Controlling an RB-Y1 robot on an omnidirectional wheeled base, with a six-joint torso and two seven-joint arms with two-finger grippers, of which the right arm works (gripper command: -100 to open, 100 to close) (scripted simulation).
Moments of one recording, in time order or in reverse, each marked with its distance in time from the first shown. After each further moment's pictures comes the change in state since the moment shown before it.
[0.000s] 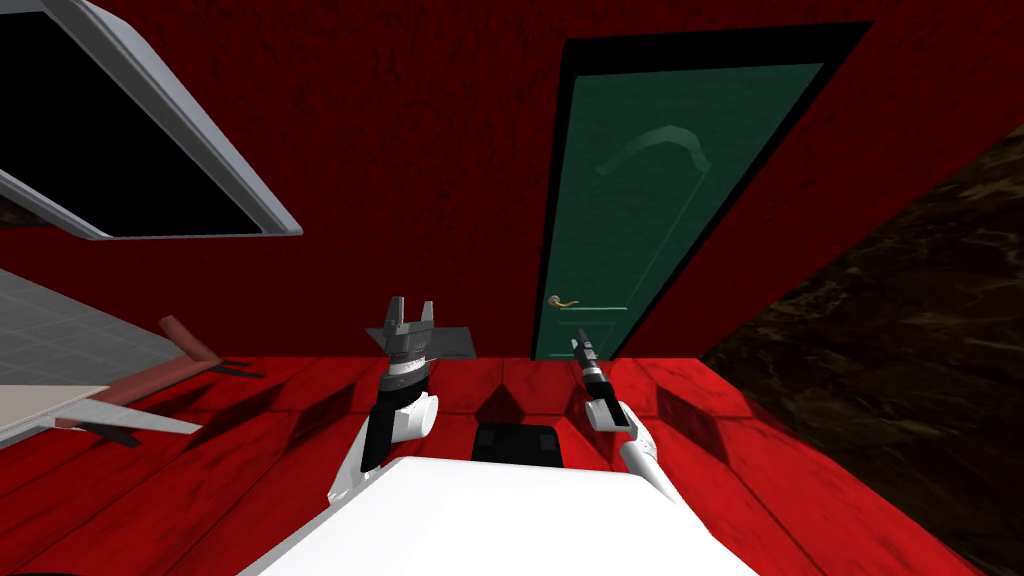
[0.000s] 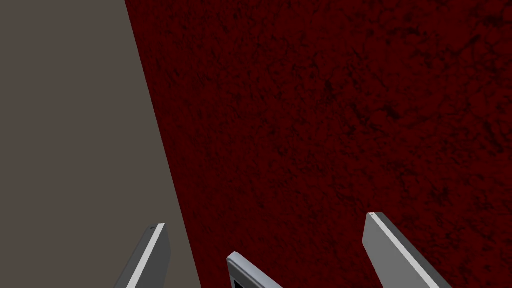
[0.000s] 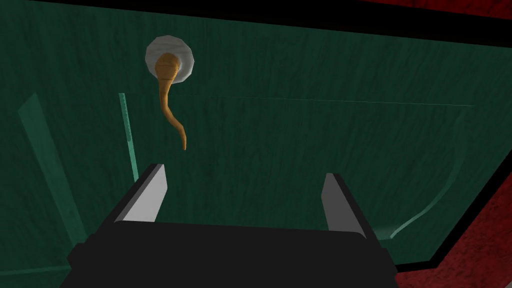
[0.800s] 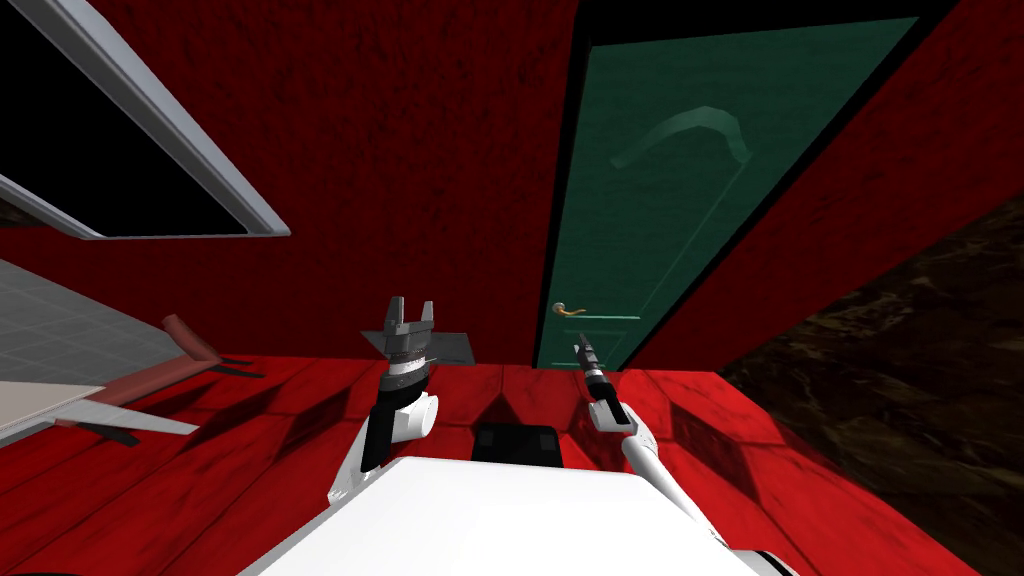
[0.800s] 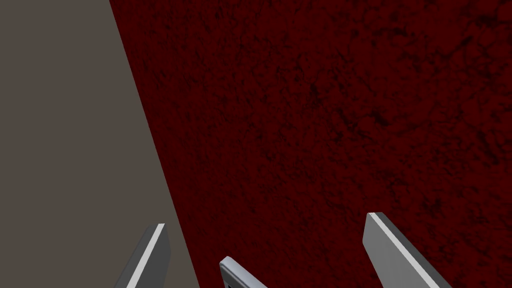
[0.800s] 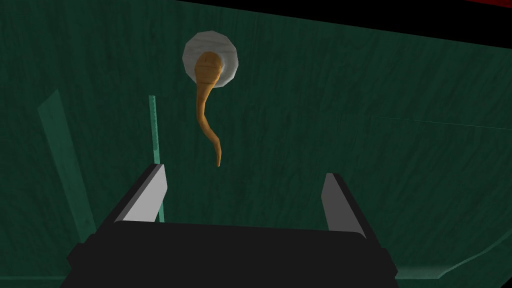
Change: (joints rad) arm -0.073 -0.030 -0.001 0.189 -0.010 -0.012 -0.005
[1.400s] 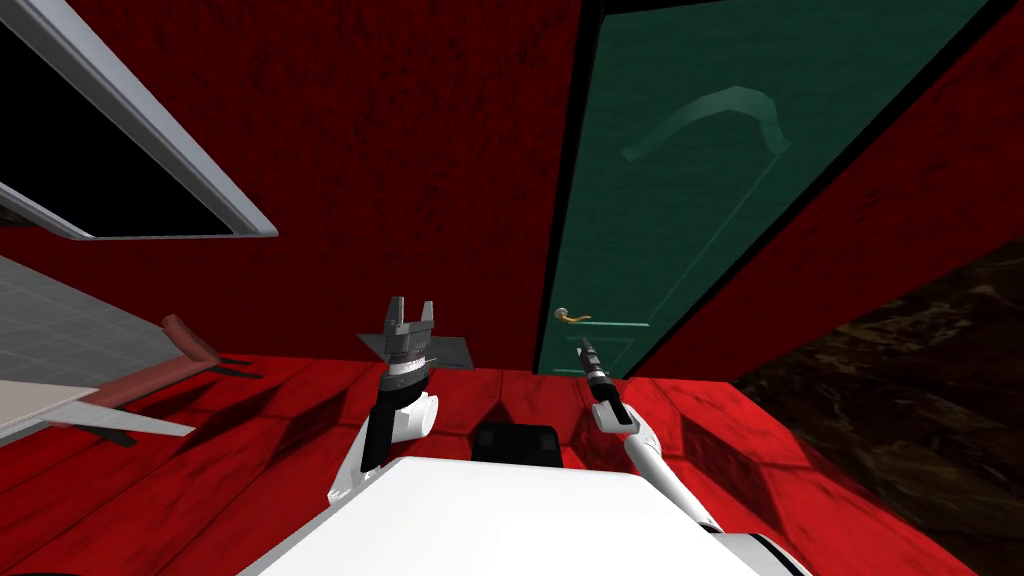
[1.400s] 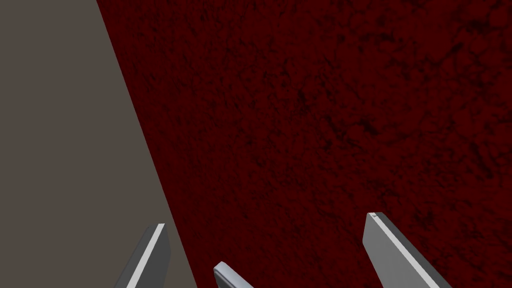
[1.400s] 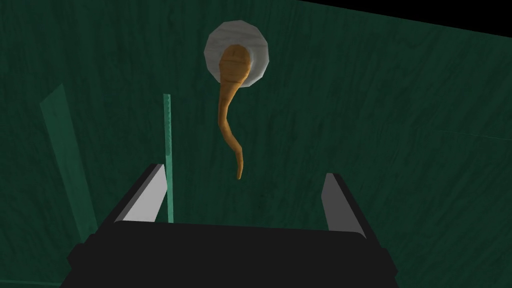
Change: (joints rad) arm -0.038 -0.023 -0.001 0.108 -0.007 -0.007 -0.007
